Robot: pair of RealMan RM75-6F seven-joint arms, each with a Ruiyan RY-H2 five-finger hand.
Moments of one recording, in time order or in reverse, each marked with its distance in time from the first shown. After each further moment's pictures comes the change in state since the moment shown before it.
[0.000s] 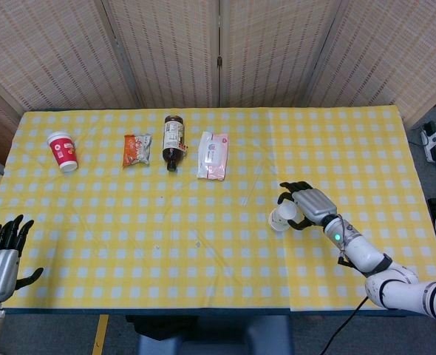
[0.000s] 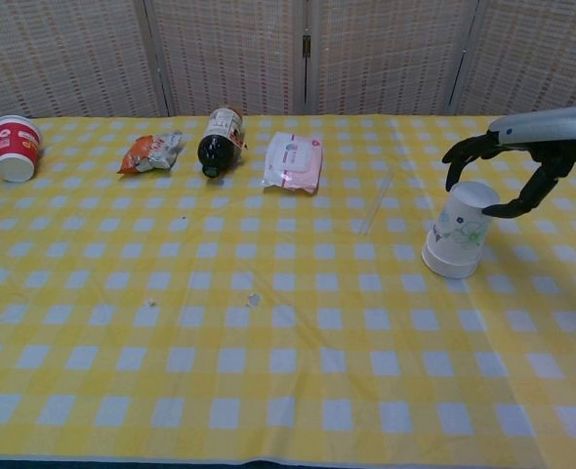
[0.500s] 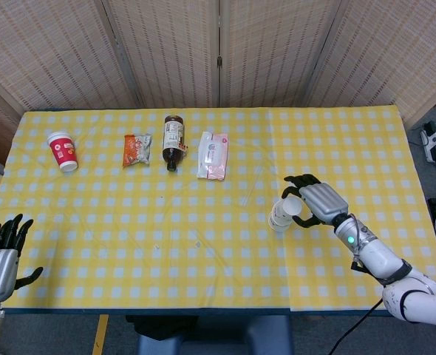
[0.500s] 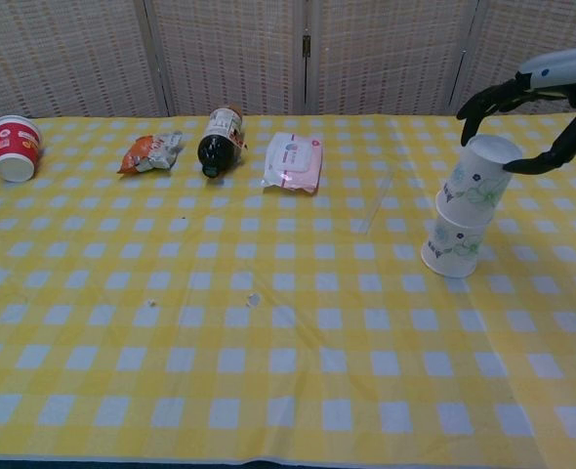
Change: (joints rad) left arm 0.002 0.004 -0.002 -0.003 0.012 0.015 -0.002; right arm -0.038 0.176 0.025 -0.192 -0.060 0.089 0.021
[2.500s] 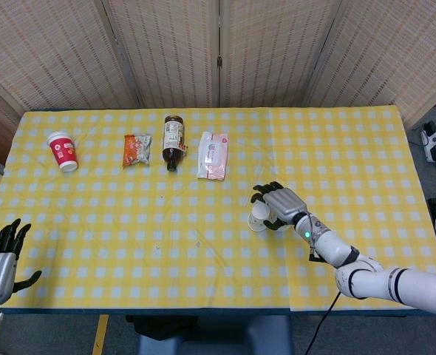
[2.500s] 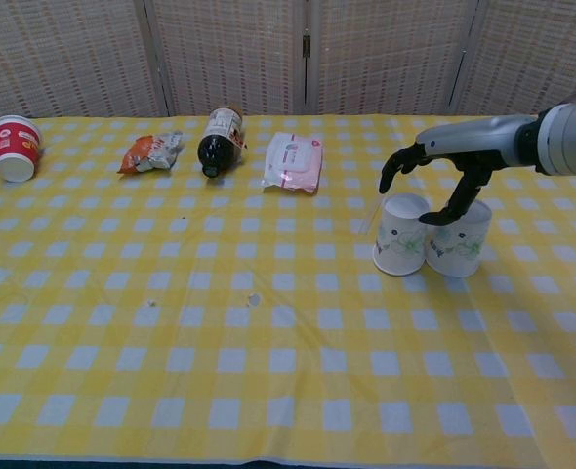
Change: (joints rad) left arm 0.010 -0.035 0.009 0.075 -0.013 -0.022 -0.064; right arm 0.207 -0.289 -0.070 0.211 0.218 -0.086 -0.175
